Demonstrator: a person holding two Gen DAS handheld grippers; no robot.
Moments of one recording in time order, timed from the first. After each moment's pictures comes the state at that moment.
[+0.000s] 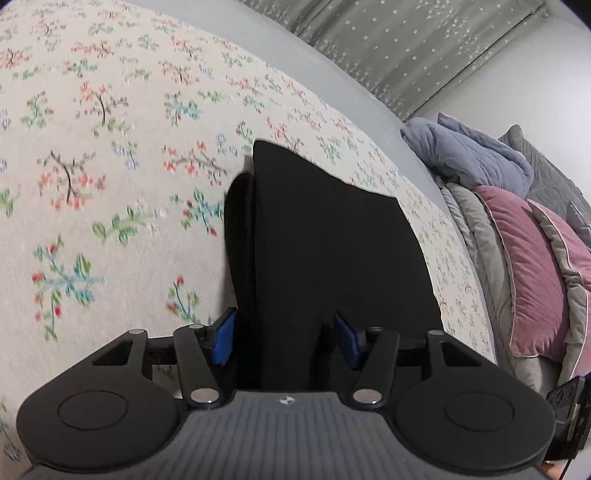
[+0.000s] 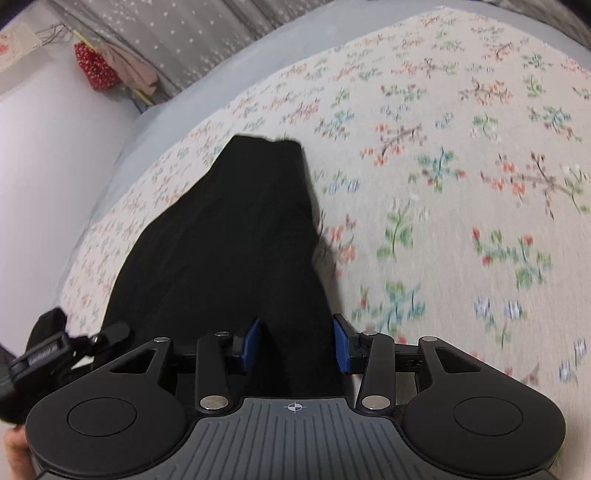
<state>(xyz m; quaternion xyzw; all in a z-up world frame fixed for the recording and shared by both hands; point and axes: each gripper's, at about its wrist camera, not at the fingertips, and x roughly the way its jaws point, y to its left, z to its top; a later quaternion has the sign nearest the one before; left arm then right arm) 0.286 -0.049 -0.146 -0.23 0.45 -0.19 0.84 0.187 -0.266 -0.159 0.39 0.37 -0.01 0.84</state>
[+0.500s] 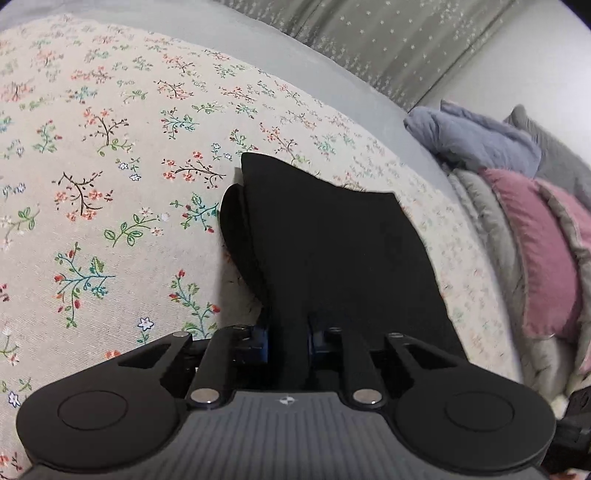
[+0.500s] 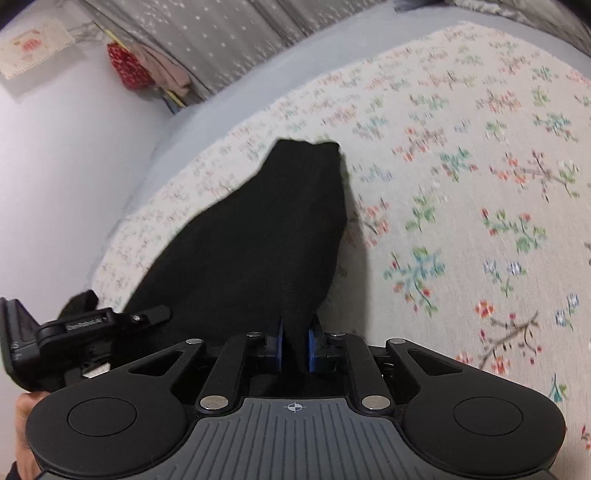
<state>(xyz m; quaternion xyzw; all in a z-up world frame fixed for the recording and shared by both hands) 0.270 -0.063 -0.126 -0.18 0.44 -0.17 0.86 0.153 -0.249 -0.141 0.39 0.35 0.02 0.85</state>
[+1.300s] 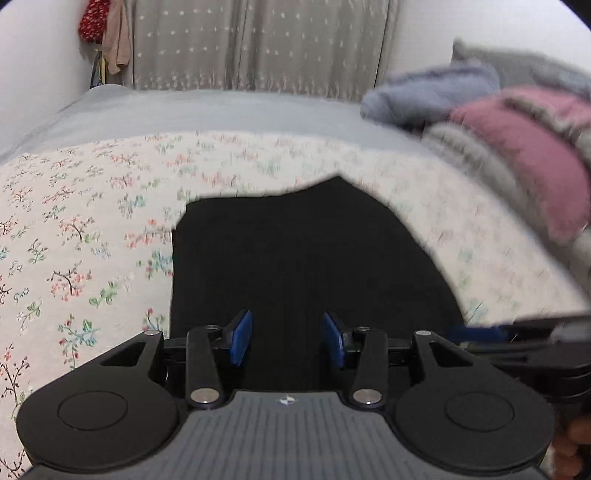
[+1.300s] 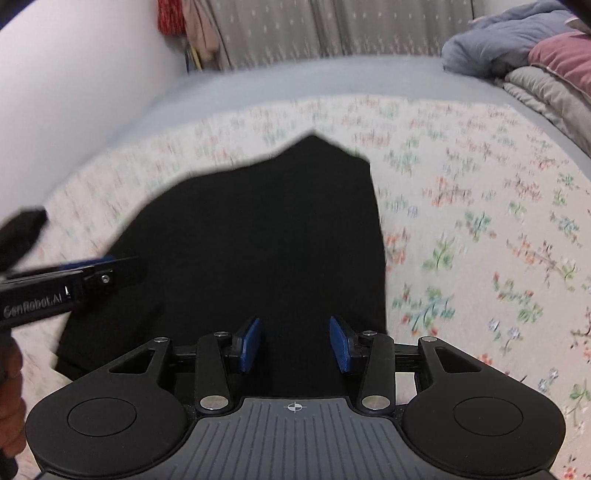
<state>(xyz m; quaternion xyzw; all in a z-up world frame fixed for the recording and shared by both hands) 0.224 -0.130 -0.126 0.02 0.35 -0.17 0.92 0.176 -0.190 -0.132 0.18 0.36 -0.02 0.91</state>
